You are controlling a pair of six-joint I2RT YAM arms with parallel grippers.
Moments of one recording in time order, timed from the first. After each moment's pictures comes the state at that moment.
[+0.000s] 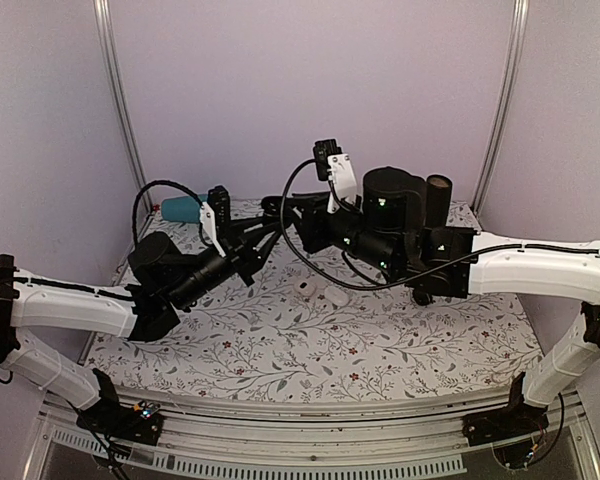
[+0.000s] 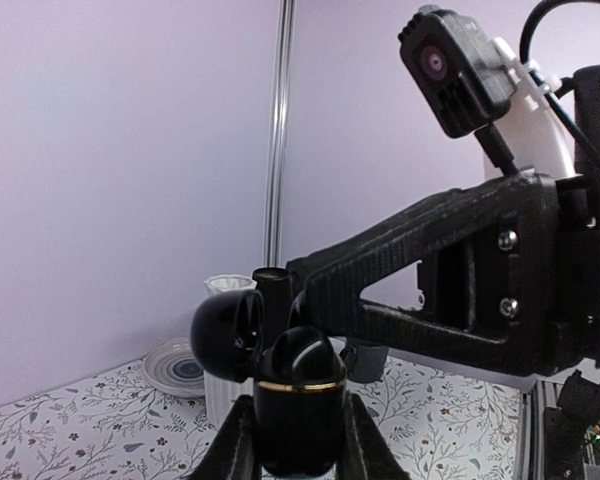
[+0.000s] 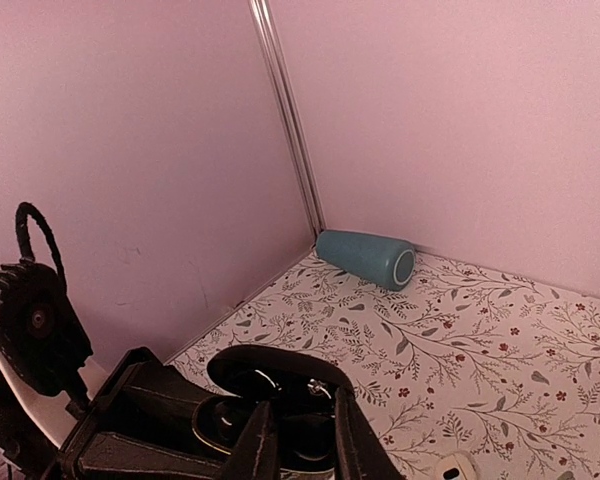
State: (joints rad) left arm -0.91 1.35 0.62 1.01 0.01 -0.09; right arm 1.15 1.55 1.30 0.18 0.34 0.28
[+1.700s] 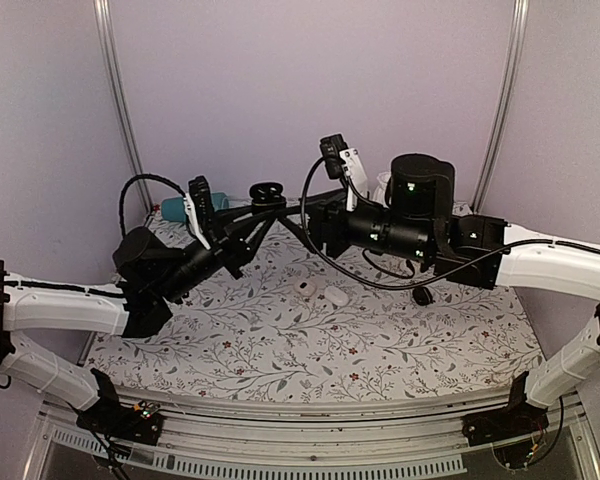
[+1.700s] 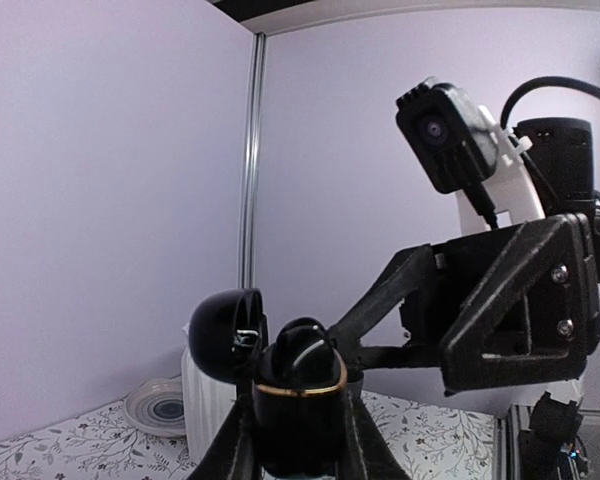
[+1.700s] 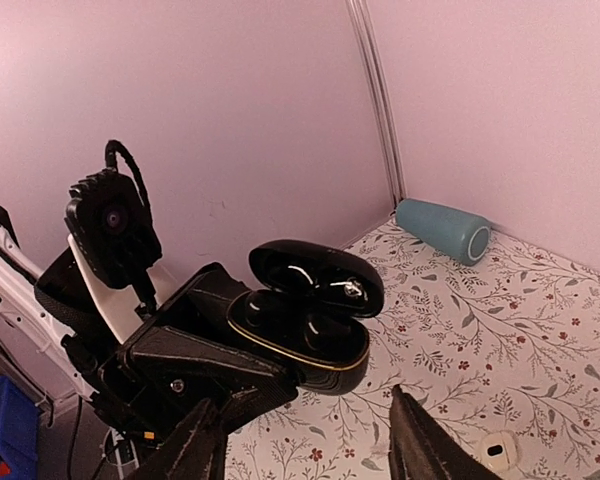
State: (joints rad) left arm -0.89 1.31 0.62 1.07 0.10 -0.12; right arm 1.12 1.45 1.30 0.05 0.08 0.29
